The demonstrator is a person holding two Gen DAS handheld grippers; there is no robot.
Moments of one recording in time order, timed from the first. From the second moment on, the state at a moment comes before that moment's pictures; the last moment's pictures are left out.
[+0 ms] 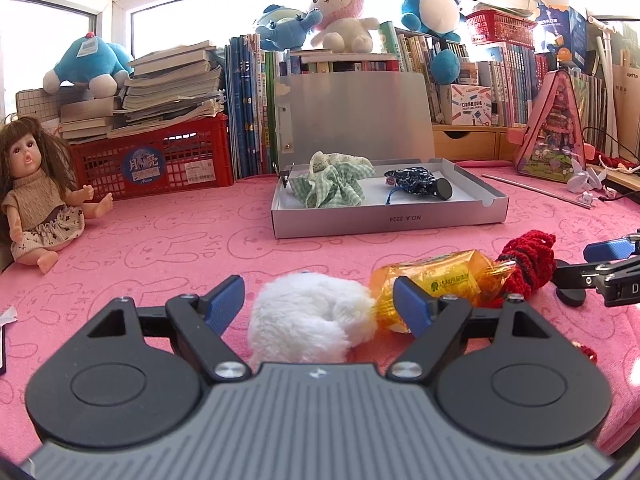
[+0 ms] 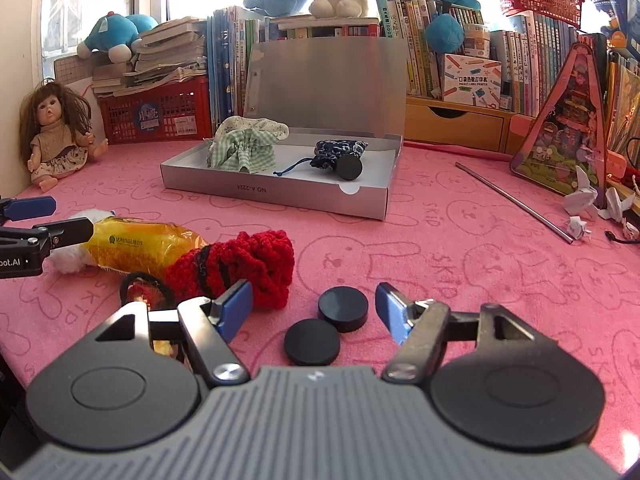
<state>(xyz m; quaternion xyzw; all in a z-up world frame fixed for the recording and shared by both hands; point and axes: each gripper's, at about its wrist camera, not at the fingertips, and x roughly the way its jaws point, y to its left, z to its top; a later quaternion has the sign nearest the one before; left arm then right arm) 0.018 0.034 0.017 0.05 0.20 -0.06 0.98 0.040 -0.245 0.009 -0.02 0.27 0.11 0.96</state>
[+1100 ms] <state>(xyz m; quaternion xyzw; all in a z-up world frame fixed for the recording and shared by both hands) 0.036 0.039 -0.004 0.02 0.24 -0.04 0.97 0.030 -0.237 -0.011 -0.03 0.28 0.09 0.96</state>
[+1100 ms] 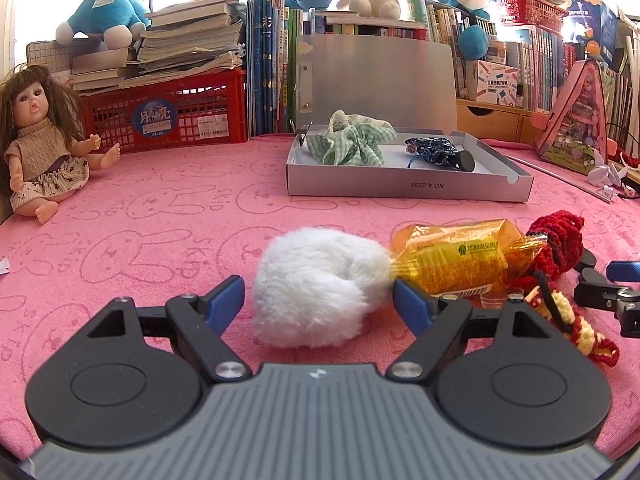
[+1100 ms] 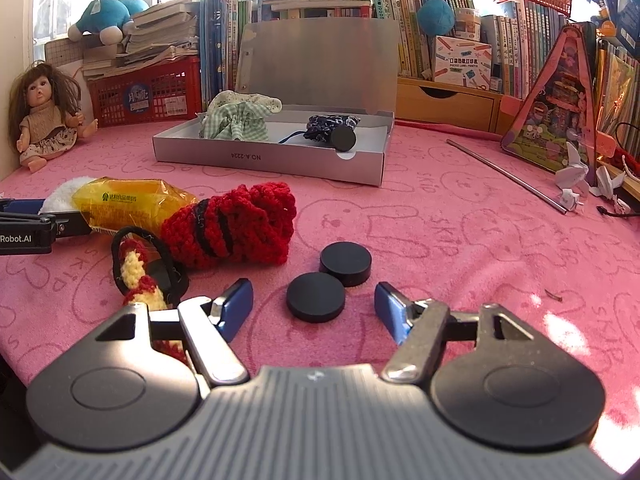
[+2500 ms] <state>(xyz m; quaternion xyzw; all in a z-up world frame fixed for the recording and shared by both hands) 0.030 0.037 0.009 0.01 0.23 -0.03 0.97 0.022 -0.234 -0.008 0.00 0.26 0.08 0.96</state>
